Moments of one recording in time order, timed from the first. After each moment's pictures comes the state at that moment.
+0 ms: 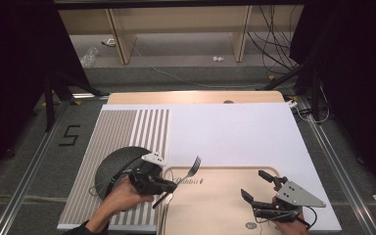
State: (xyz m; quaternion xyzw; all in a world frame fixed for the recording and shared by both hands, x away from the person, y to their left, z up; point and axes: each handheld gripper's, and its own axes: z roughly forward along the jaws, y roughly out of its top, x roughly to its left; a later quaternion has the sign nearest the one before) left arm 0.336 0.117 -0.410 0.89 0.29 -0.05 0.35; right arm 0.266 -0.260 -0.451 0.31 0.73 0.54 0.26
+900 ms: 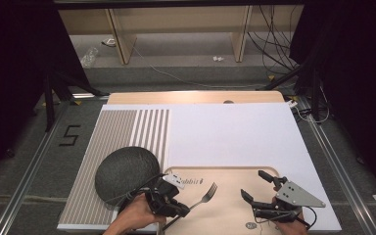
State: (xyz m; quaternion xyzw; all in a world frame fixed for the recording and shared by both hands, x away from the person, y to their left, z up) left arm 0.302 0.076 -0.437 0.91 0.26 -0.10 0.30; right arm 0.266 -0.259 -0.451 0.31 0.74 0.54 0.26
